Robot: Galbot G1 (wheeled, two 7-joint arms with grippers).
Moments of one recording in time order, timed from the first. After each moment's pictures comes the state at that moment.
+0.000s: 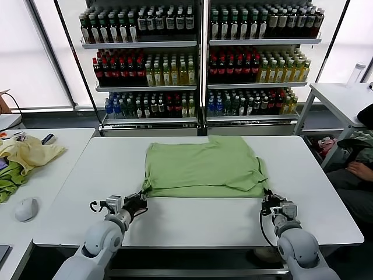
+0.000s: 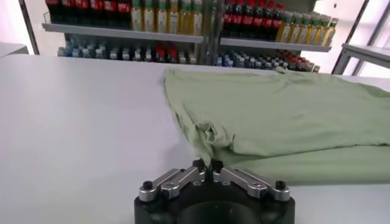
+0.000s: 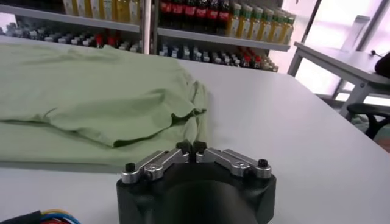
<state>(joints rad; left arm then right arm) 1.09 -1.10 -0.26 -1.77 -0.64 0.49 -0.16 -1.28 1.15 0.47 1.89 0.32 -0.46 0.17</state>
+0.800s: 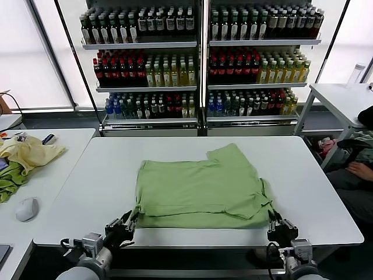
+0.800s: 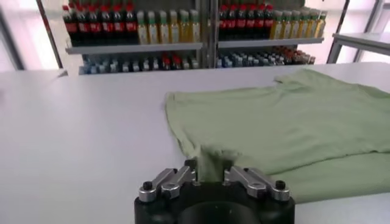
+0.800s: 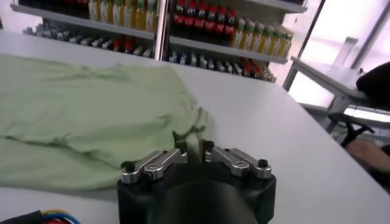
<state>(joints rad) 1.51 -1.05 -0.44 -2.17 -0.49 0.51 -0.19 -1.58 1.14 0.58 2.22 0.25 -0.46 0.18</state>
